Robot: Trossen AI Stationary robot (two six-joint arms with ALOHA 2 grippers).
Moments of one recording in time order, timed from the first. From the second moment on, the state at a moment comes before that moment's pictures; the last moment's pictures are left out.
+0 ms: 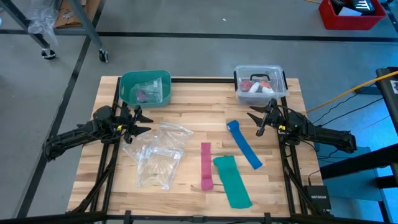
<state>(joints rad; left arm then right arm) 0.38 0.01 0.01 0.07 0.44 -0.25 -0.17 0.00 0.01 0.05 0.24 -0.19</state>
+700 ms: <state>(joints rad) 0.38 0.01 0.01 0.07 0.44 0.38 -0.17 0.00 0.01 0.05 0.24 -0.19</state>
